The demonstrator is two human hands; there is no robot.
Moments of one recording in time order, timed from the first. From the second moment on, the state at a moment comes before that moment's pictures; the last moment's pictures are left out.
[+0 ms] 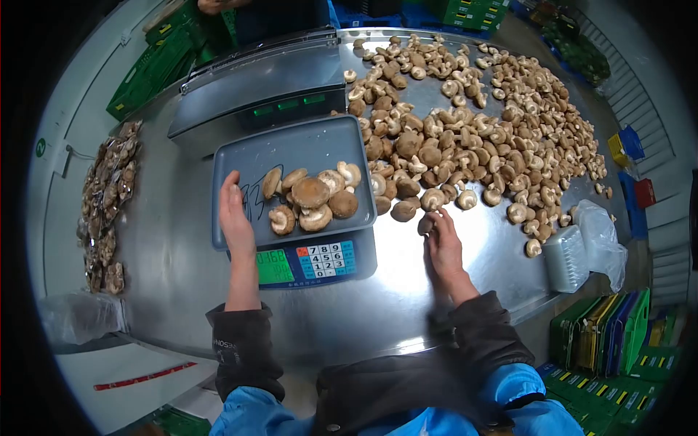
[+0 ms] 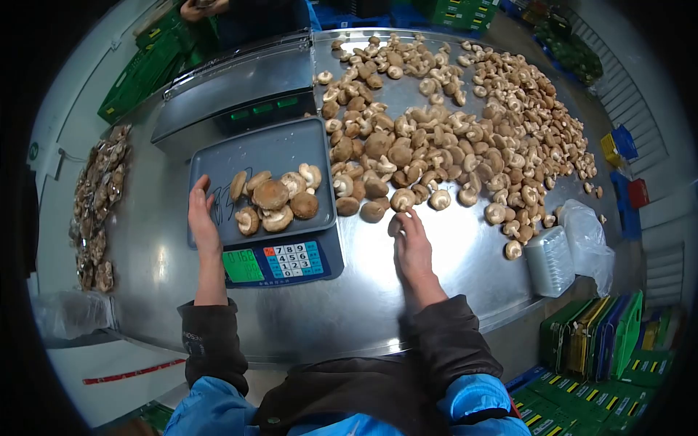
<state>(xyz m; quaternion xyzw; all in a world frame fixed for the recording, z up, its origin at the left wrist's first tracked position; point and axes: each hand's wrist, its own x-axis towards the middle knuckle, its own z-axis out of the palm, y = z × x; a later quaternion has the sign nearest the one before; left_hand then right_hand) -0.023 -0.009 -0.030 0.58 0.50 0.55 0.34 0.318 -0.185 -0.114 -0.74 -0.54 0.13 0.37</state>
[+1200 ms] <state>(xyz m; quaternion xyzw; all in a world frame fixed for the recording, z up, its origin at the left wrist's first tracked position) 0.152 -0.189 -0.102 0.27 0.39 0.26 0.84 0.466 -0.345 -0.071 -0.83 -0.46 0.04 0.31</state>
